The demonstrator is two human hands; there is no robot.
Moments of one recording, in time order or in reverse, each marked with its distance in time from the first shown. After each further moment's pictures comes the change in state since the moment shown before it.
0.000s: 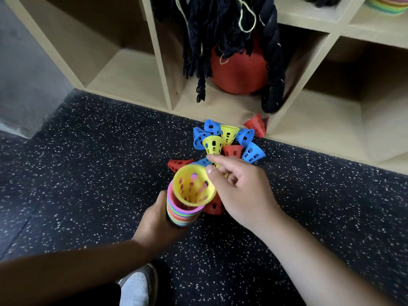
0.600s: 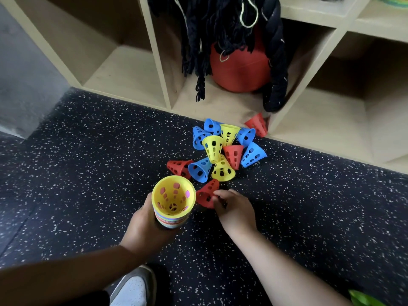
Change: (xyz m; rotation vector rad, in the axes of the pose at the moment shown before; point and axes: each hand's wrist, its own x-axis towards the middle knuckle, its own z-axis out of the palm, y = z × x) left_hand 0.005 -0.014 -0.013 0.103 -0.009 -0.089; right_hand -0.004 0.129 0.058 -0.489 -0.102 0.252
